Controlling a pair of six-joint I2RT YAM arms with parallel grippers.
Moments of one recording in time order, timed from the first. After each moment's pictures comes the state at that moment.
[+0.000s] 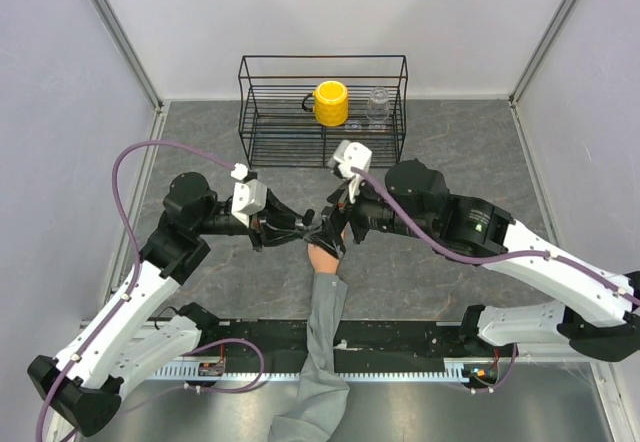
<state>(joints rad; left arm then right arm) -0.54 0.81 0.85 -0.04 1.07 0.05 1.11 1.19 1.44 -0.55 -0.08 0.12</state>
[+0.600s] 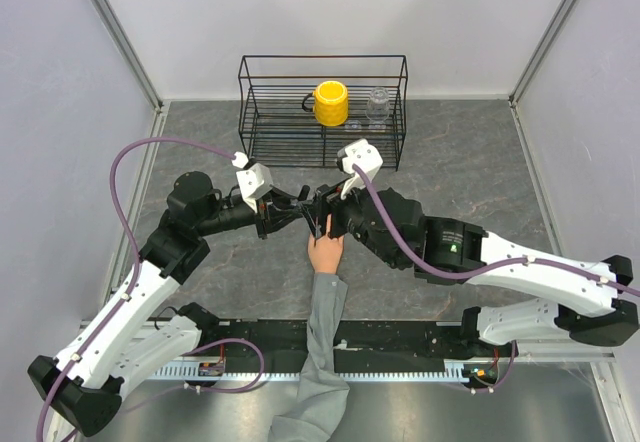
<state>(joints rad) -0.53 0.81 0.85 -0.13 0.71 0.07 1.31 1.22 1.37 -0.35 0.58 0.38</state>
